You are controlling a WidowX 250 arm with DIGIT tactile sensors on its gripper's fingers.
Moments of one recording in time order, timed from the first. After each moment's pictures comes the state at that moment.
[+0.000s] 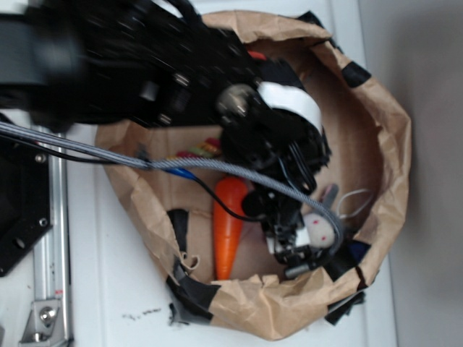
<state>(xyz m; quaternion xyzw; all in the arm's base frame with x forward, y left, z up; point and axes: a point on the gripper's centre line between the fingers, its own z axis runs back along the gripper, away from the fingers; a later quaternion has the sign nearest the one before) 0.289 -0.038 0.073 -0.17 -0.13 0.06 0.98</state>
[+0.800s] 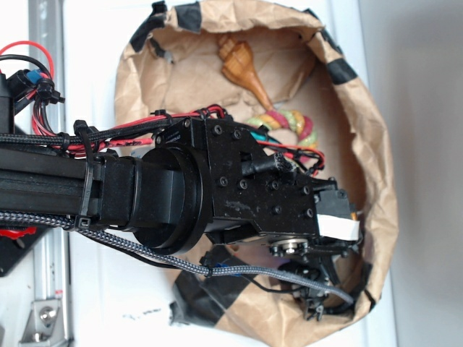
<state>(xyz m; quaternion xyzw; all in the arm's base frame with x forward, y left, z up) 0.309 -0.081 0.039 -0.10 -0.13 0.02 0.99</state>
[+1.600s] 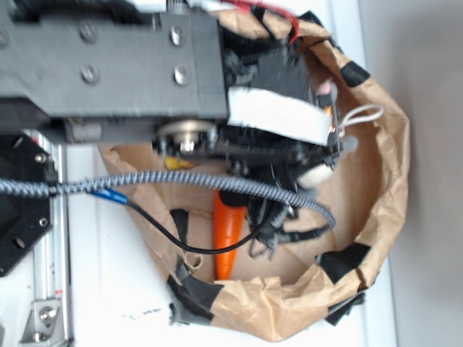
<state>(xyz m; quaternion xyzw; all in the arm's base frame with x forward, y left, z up) 0.274 -0.010 0.161 -0.02 -0.16 -0.04 0.99</state>
